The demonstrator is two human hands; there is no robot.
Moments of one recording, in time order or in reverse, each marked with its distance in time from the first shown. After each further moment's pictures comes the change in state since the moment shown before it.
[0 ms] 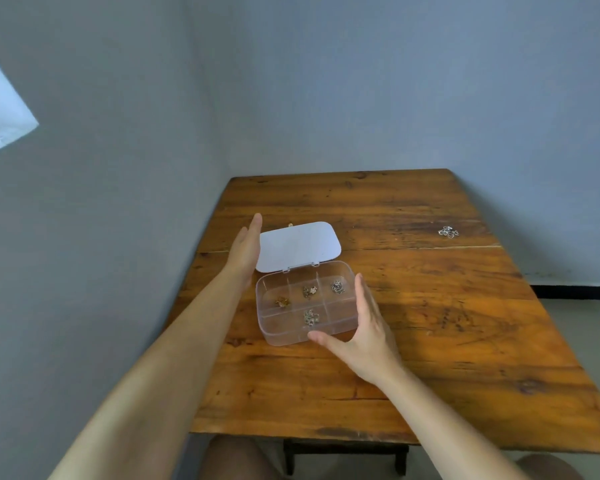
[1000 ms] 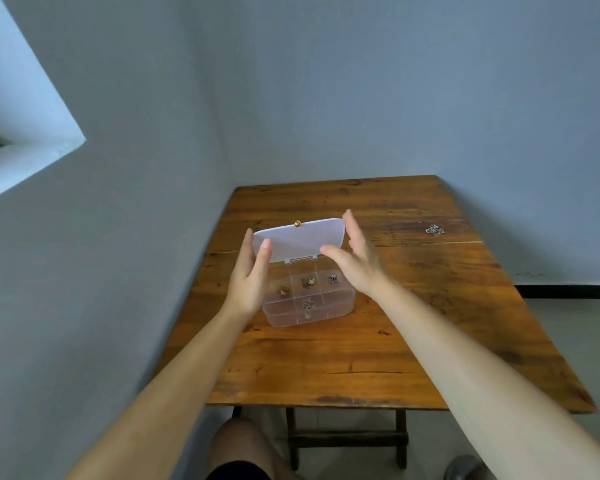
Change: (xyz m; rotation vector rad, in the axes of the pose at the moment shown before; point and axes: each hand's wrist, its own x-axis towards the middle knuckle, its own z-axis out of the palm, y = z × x) left_hand -0.119 -0.016 -0.018 0.069 -0.015 0.461; right_hand 0.048 -0.071 -0.057 0.314 0.009 -0.047
